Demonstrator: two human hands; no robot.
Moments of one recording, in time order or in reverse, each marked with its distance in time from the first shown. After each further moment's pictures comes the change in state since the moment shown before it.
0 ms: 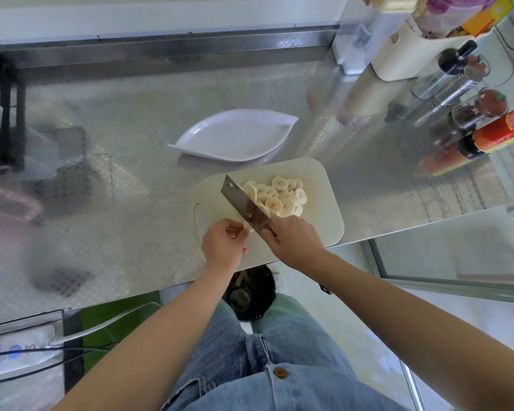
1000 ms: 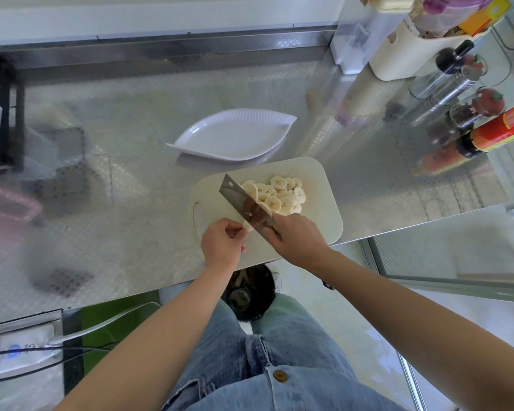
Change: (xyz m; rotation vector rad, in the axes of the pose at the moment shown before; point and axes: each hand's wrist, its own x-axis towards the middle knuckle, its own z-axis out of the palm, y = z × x) left_hand -0.002 0.000 -0.001 0.022 0.001 0.031; right_hand 0.002 0.012 0.005 0.036 0.051 -0.050
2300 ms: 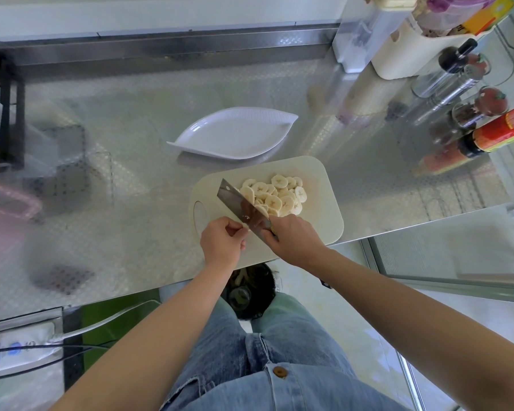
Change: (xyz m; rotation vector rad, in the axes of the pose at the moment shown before) left_hand 0.001 0.002 -0.001 0.016 0.003 0.002; right_hand 0.003 -0.002 0.005 -0.009 -0.049 -0.022
